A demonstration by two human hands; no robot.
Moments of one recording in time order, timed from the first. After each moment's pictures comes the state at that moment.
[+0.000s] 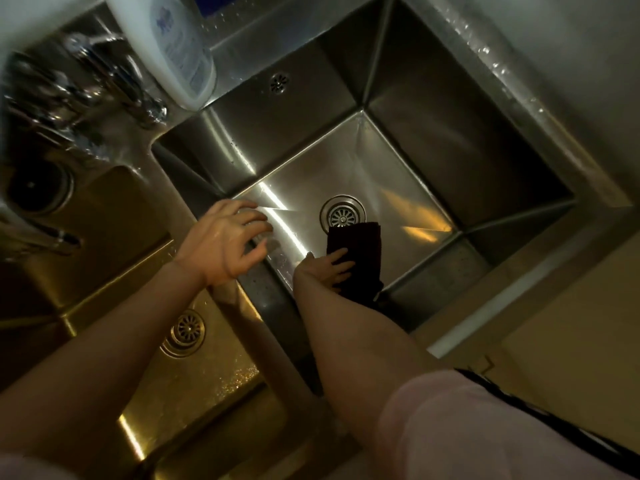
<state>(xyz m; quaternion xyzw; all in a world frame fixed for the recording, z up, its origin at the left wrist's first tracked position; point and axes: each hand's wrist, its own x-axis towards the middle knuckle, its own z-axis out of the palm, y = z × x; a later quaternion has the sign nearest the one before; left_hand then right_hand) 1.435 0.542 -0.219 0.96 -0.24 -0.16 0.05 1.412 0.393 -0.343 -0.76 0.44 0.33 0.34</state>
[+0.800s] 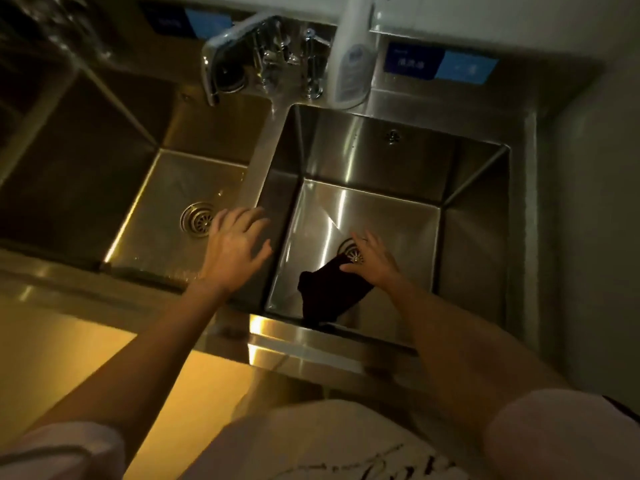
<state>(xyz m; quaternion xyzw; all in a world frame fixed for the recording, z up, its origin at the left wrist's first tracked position) 1.298 0.393 -0.181 0.95 0.30 0.00 0.09 1.530 0.236 -0.300 -0.83 -0.40 0.37 0.08</state>
